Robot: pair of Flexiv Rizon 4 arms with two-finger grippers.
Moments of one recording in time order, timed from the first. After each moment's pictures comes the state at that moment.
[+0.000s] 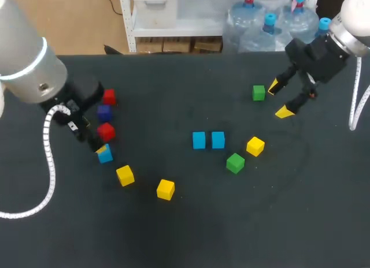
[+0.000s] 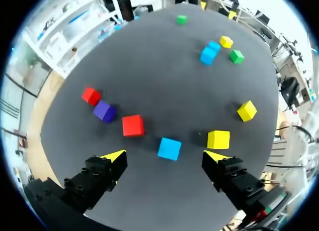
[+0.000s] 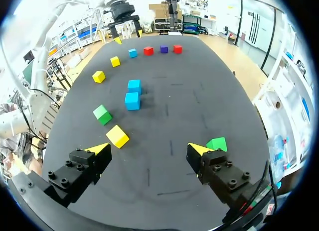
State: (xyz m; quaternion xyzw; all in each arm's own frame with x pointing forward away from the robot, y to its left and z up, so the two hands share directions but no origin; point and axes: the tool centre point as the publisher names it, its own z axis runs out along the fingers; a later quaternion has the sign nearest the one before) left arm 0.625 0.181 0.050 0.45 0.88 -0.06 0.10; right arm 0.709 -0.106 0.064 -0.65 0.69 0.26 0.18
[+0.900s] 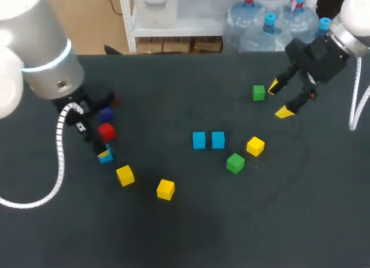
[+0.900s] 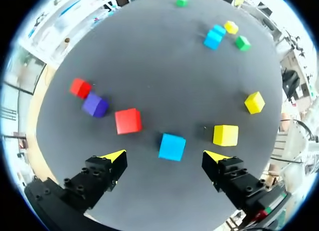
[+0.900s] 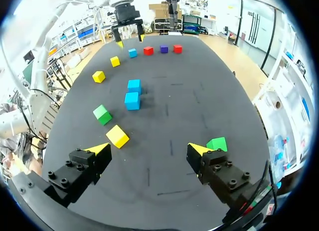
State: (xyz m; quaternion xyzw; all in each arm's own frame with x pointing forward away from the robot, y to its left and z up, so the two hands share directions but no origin) left arm 0.628 0.177 0.028 0.48 0.87 -0.03 0.04; right arm 0.709 -0.106 0.064 -0.65 0.69 0.26 0.18
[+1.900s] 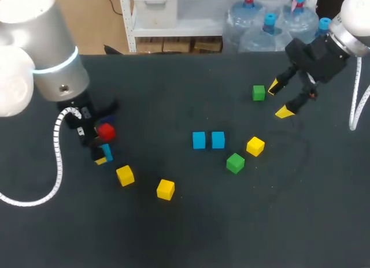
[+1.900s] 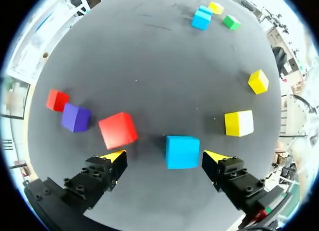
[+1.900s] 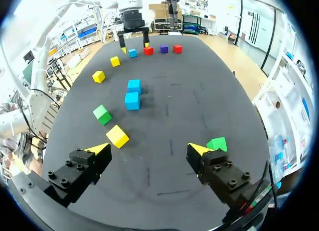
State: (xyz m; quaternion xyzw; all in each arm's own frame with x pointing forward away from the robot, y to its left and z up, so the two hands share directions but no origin) left arm 0.637 0.183 -0.005 0.56 0.83 -0.06 0.01; right arm 0.709 -0.106 0.064 -0.65 0.69 0.26 0.18
